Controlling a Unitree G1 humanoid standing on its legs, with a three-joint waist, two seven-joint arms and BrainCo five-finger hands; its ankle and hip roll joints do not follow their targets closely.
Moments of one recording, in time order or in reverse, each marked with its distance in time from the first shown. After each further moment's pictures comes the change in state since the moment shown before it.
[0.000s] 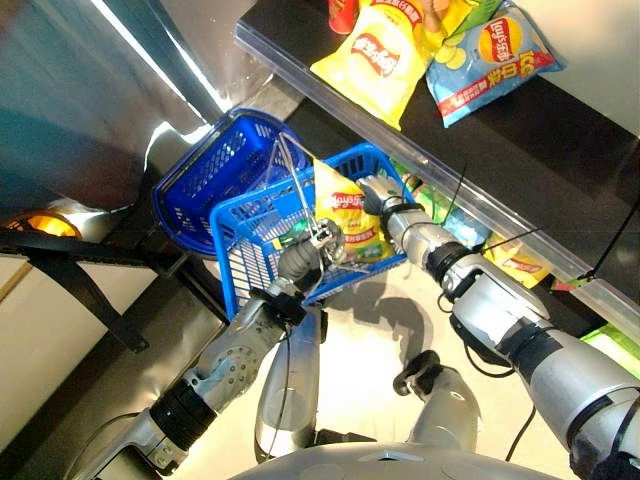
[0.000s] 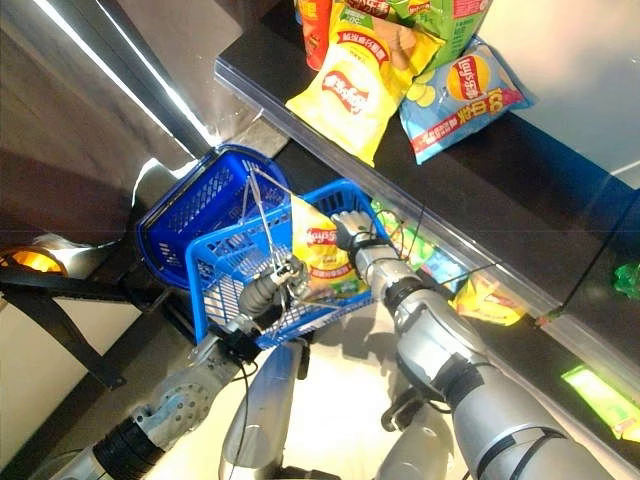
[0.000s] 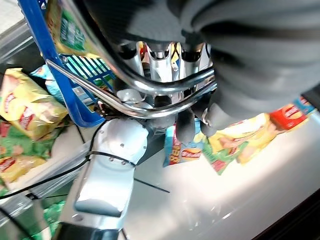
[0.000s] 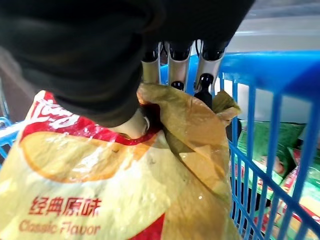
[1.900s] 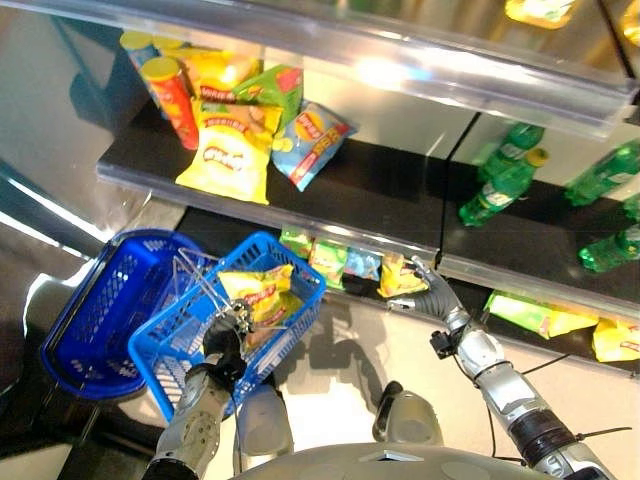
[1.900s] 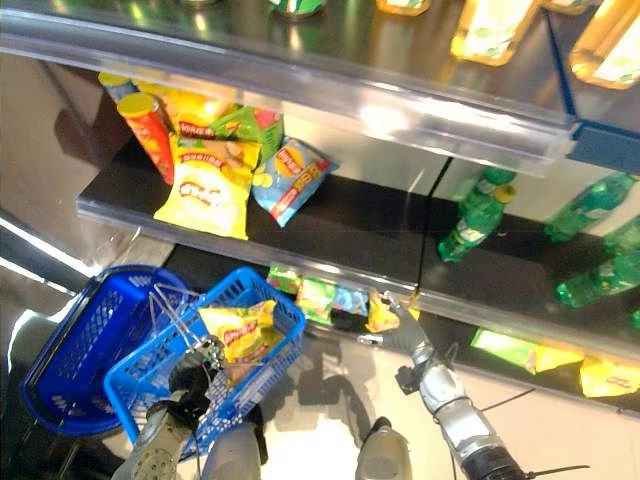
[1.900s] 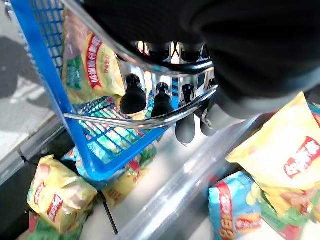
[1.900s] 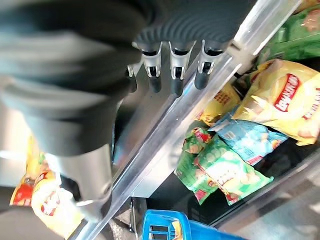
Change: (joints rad) left arm 0.368 -0.234 0.494 0.568 0.317 0.000 0.040; right arm 1.102 -0.211 -0.407 -0.943 0.608 -0.119 0.233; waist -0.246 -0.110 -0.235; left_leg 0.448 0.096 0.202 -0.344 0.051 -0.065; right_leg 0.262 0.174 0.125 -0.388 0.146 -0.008
